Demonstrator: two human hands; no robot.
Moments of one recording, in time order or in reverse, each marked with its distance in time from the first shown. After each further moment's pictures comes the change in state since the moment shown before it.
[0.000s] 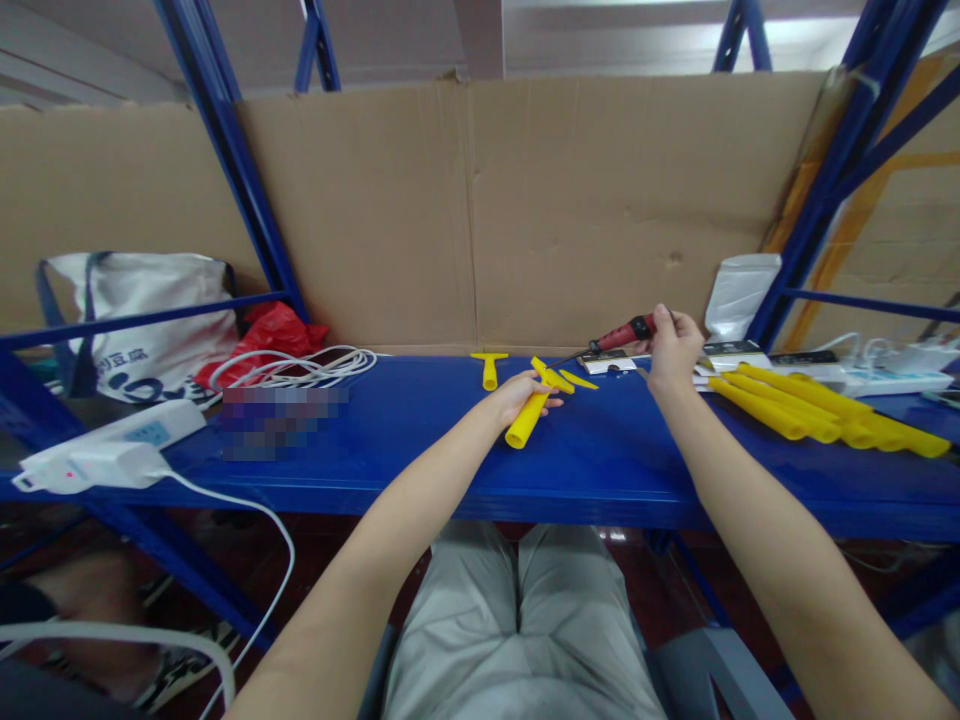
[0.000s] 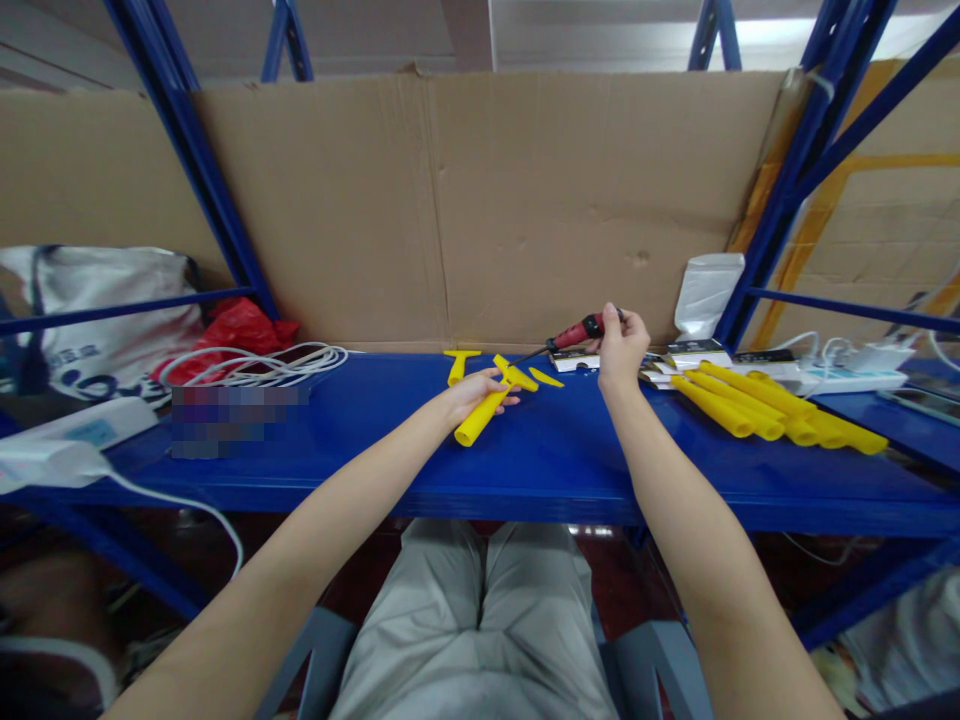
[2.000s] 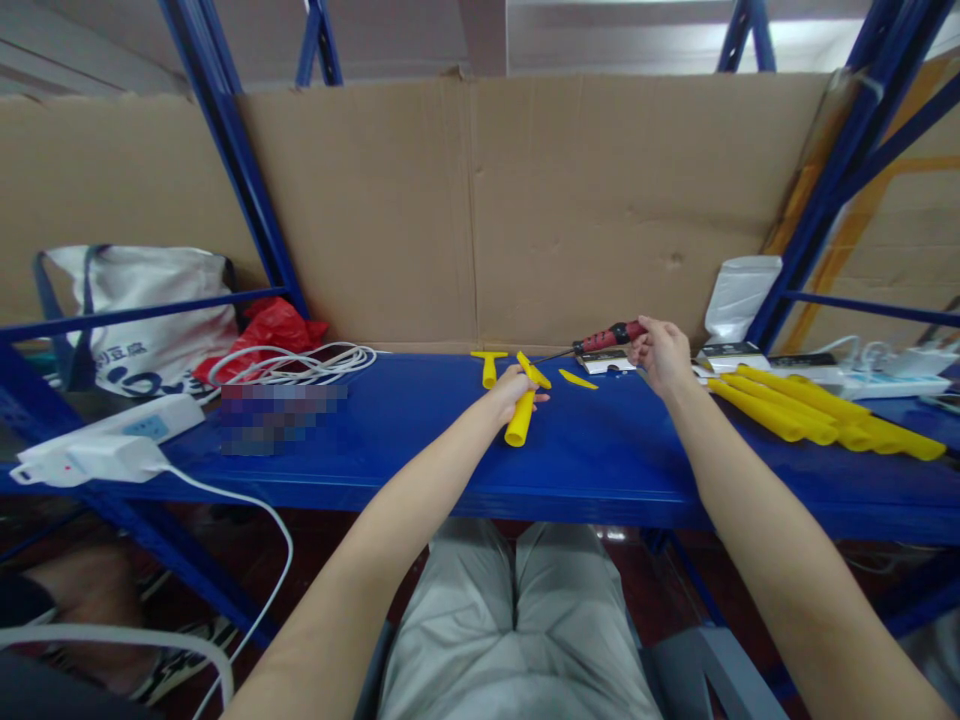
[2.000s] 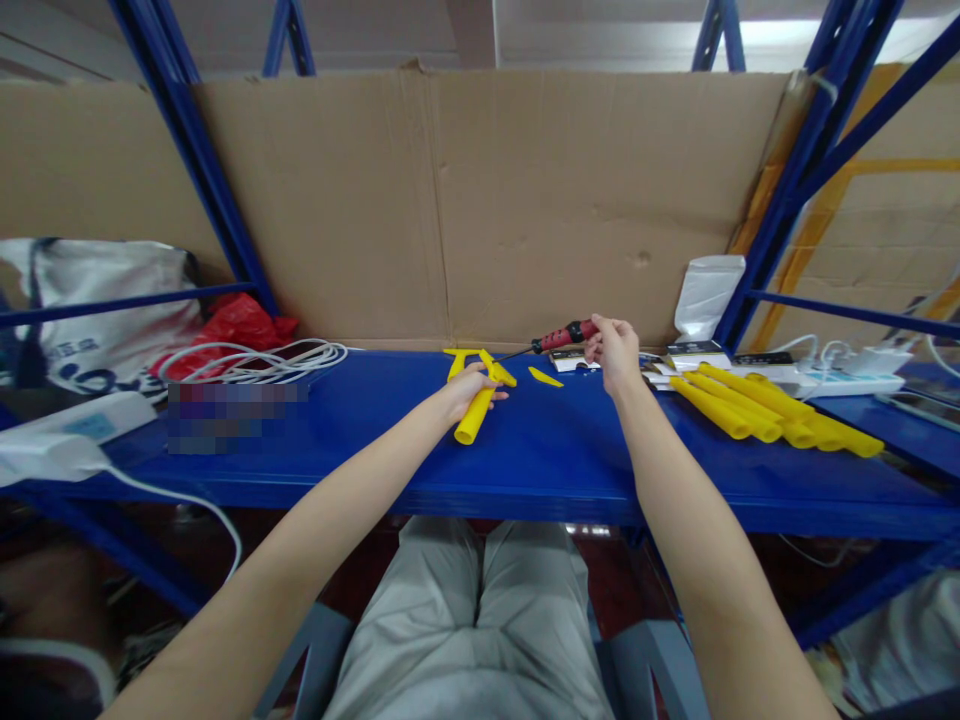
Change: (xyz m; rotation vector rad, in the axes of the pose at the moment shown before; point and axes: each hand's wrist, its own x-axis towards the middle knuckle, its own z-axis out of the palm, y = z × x) left_hand -0.009 0.005 0.006 0.163 0.302 0.076; right_hand -0.011 -0.023 -0.003 0.362 -0.197 0.369
